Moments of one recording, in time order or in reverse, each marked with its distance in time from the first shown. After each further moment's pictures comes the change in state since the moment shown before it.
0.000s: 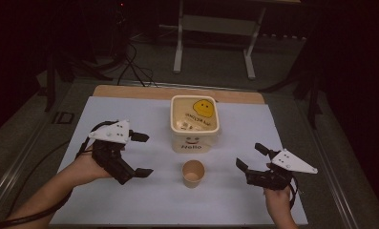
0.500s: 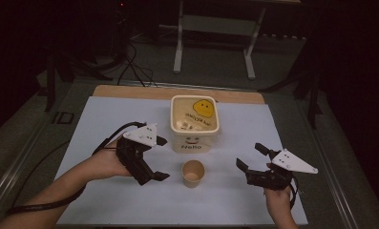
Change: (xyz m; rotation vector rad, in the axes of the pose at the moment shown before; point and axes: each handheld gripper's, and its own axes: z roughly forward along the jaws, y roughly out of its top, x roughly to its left) left arm 0.001 0.023 0.041 0.150 -0.071 0.065; right arm 0.000 0.000 -0.001 -0.002 0.004 0.002
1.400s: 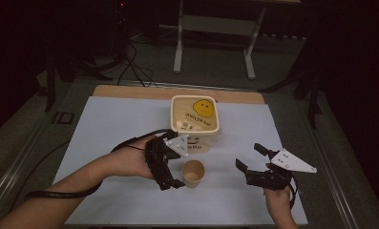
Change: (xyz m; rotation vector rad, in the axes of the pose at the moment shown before) left arm -0.006 0.034 0.053 0.253 -0.037 0.101; right arm 0.000 -0.001 0.001 0.016 0.006 -0.004
